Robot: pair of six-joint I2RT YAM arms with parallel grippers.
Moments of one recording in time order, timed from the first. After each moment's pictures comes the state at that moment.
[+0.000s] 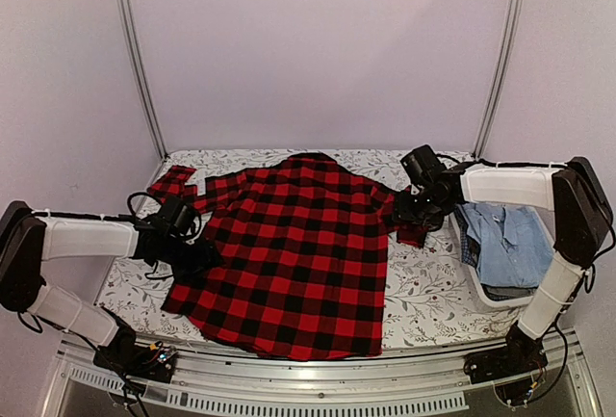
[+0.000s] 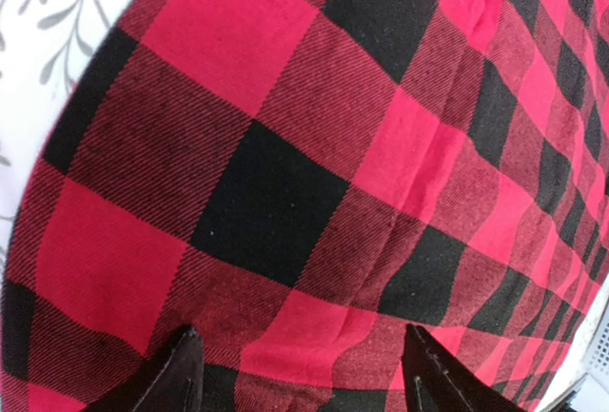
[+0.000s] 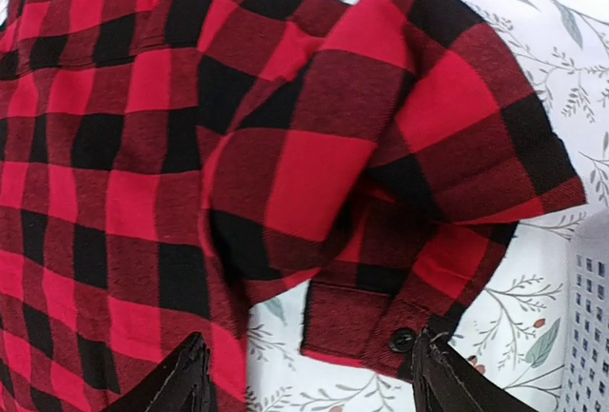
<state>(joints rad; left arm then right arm) -0.46 1.36 0.56 -0.30 0.05 -0.87 0.56 1.72 1.16 -0.46 0.21 0.60</state>
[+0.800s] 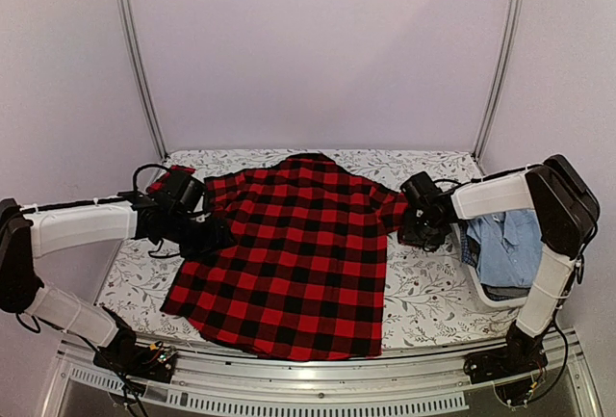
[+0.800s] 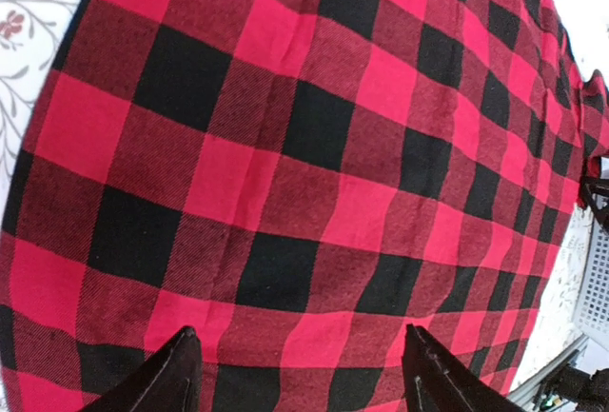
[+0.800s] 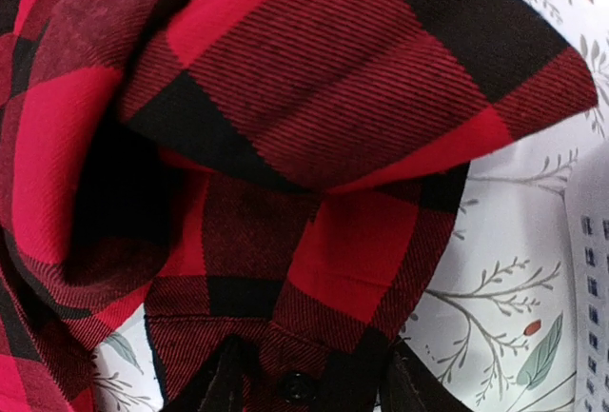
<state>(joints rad) -0.54 1.34 0.76 -0.44 0.07 -0.78 0.52 1.82 1.00 -0.34 0.31 0.69</state>
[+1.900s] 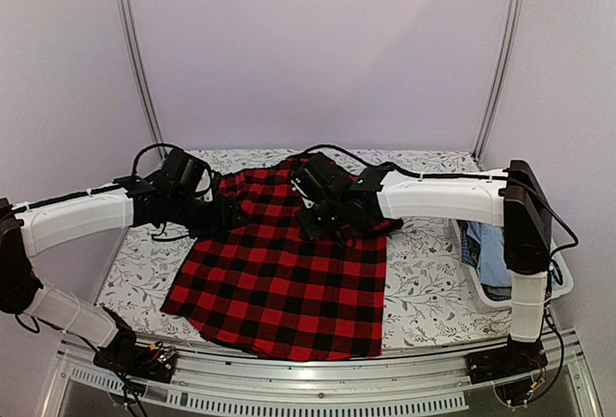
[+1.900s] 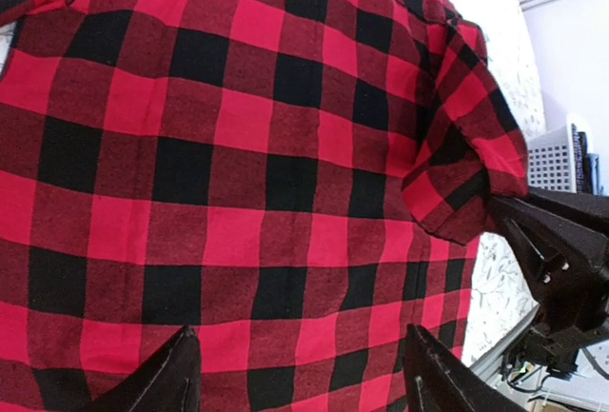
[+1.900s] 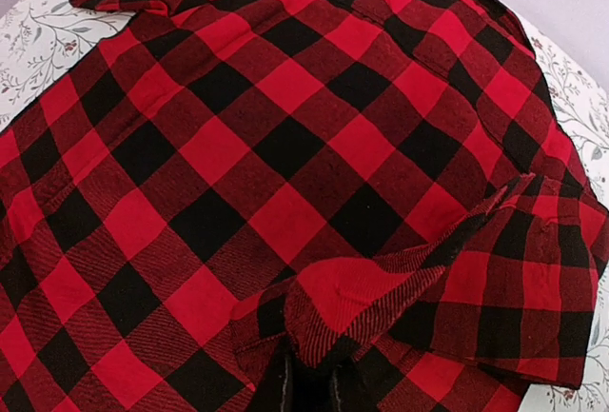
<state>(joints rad) -0.57 1.34 0.90 -0.42 0.16 -0.71 1.02 2.03 1.65 -0.50 0.35 0.23</state>
